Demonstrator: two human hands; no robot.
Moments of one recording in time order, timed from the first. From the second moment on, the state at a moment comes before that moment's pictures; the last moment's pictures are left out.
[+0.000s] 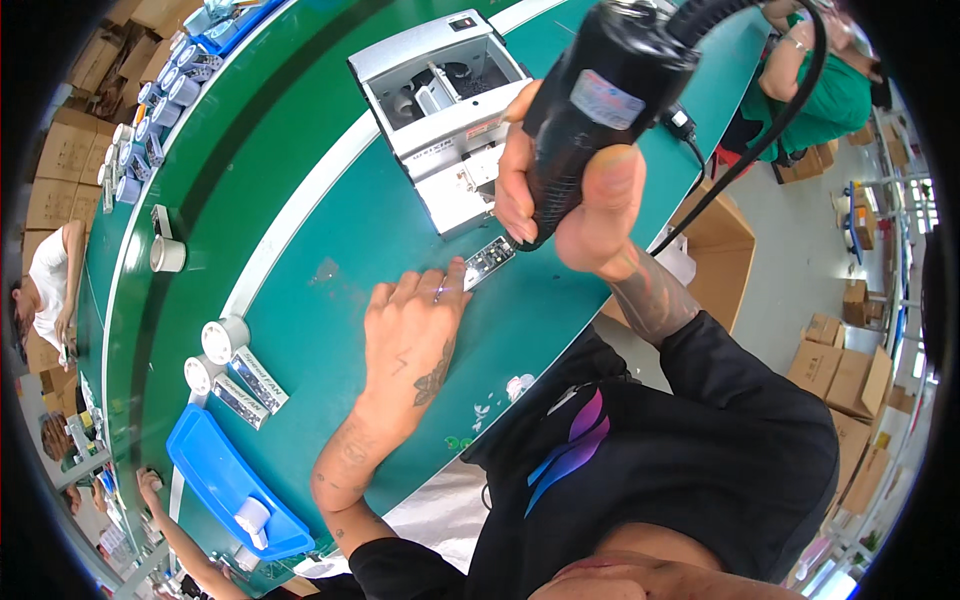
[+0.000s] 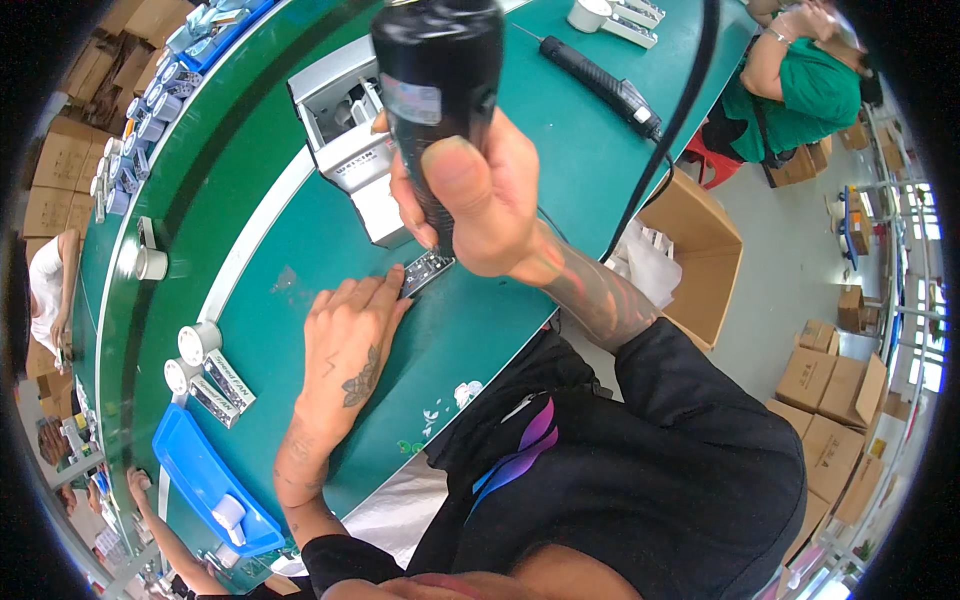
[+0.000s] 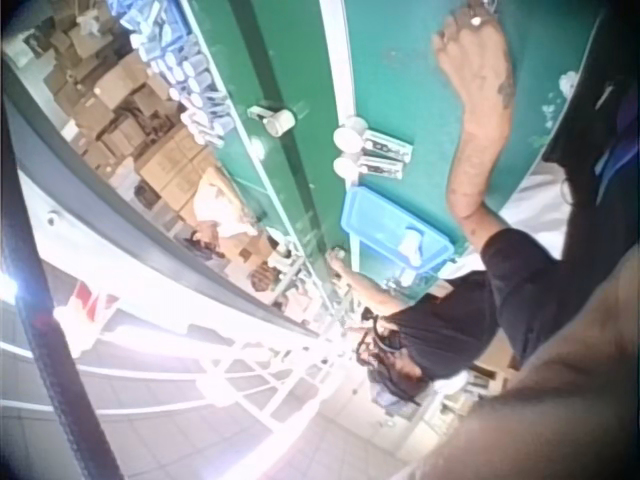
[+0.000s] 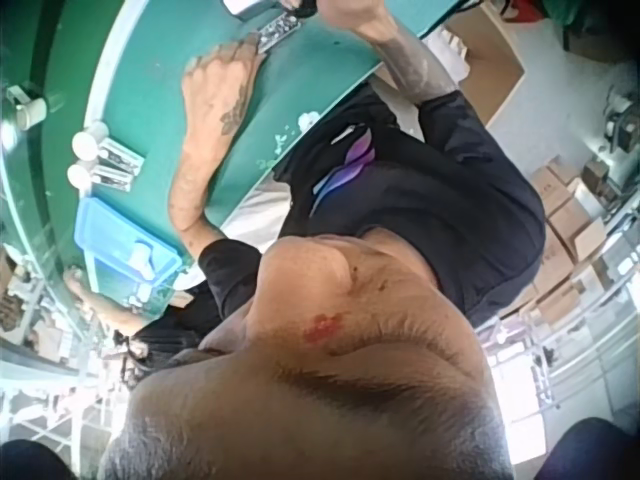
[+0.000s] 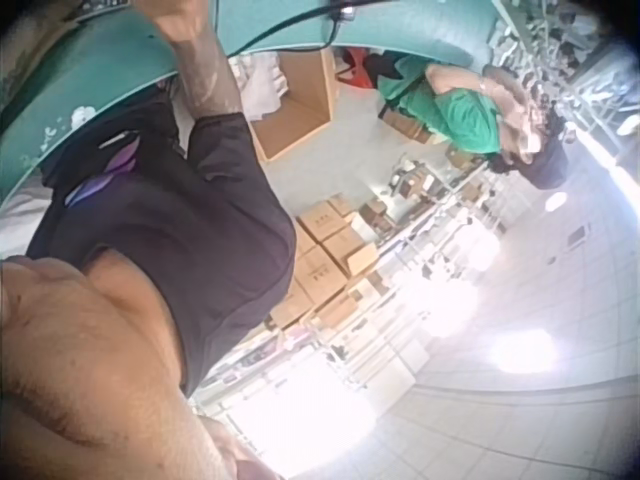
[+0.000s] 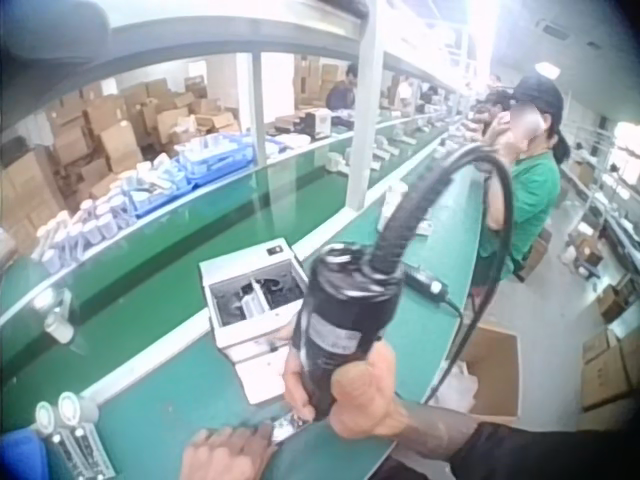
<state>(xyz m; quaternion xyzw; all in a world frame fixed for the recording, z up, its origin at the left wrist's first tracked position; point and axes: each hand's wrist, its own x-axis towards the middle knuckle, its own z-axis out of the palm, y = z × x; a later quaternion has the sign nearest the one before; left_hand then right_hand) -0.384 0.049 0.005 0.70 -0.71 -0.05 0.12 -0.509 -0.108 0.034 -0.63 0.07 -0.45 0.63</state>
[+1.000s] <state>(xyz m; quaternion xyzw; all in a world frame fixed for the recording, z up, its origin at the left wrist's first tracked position) -0.389 0.047 -0.003 0.67 -0.73 0.00 0.12 -0.511 -0.123 0.072 -0.60 0.04 -0.49 0.64</state>
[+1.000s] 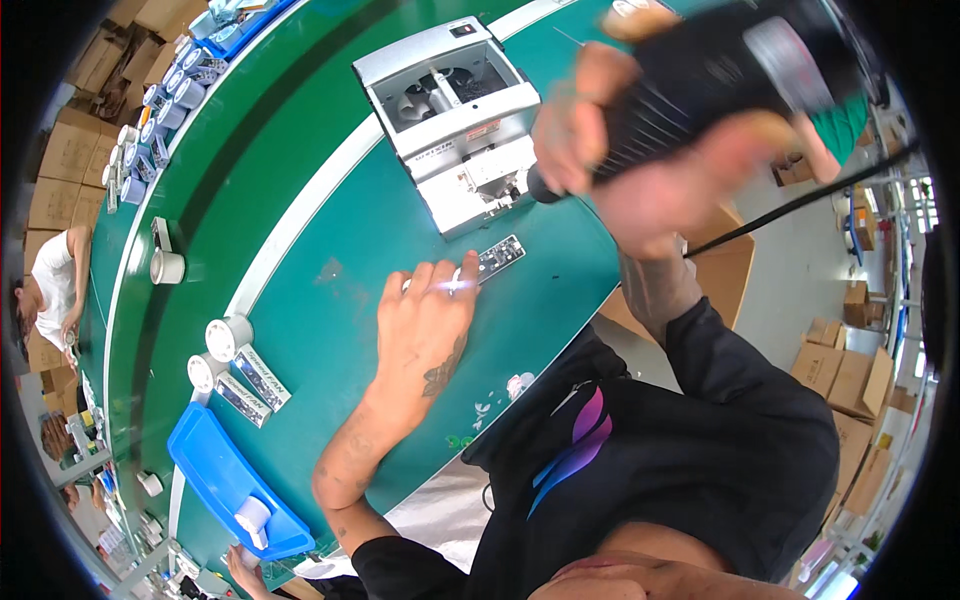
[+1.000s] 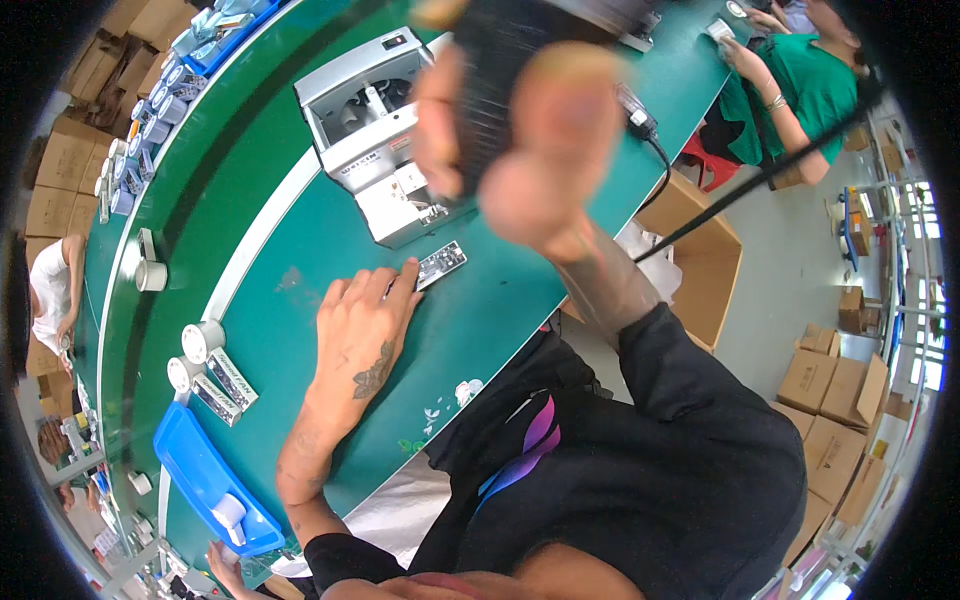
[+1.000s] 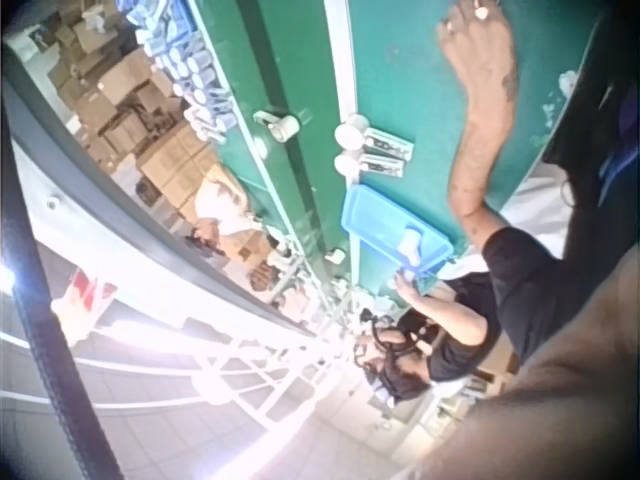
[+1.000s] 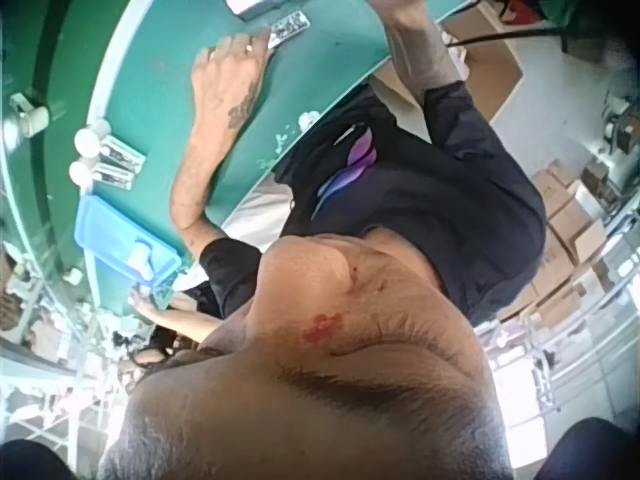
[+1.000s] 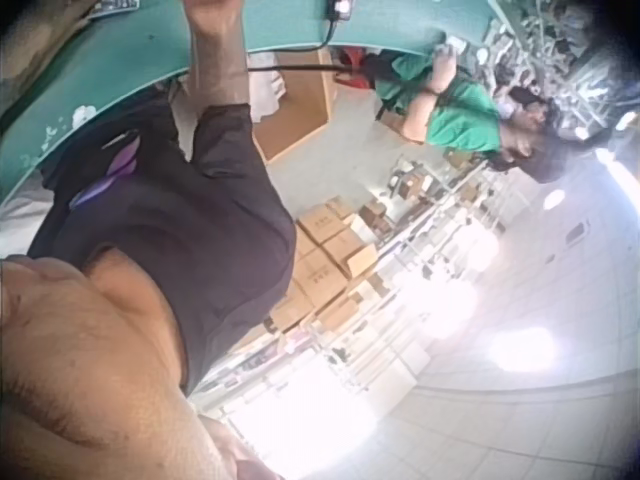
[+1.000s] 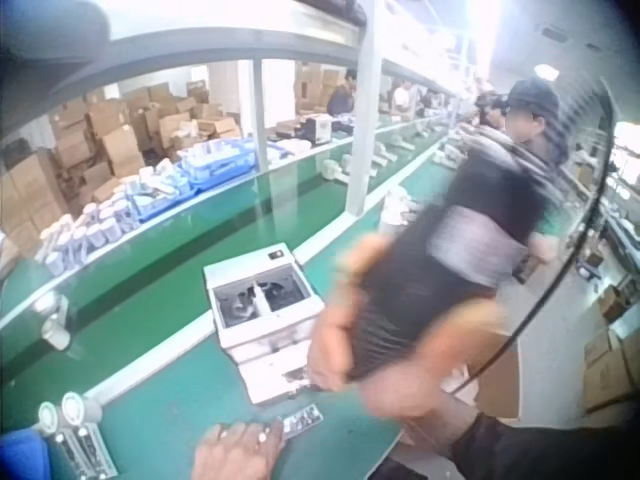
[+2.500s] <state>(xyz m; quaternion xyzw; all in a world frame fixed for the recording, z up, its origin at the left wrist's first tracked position) -0.364 0.068 0.041 0.70 -0.70 -0.07 0.10 -0.464 -0.080 0.025 -0.60 -0.11 -0.43 0.66</state>
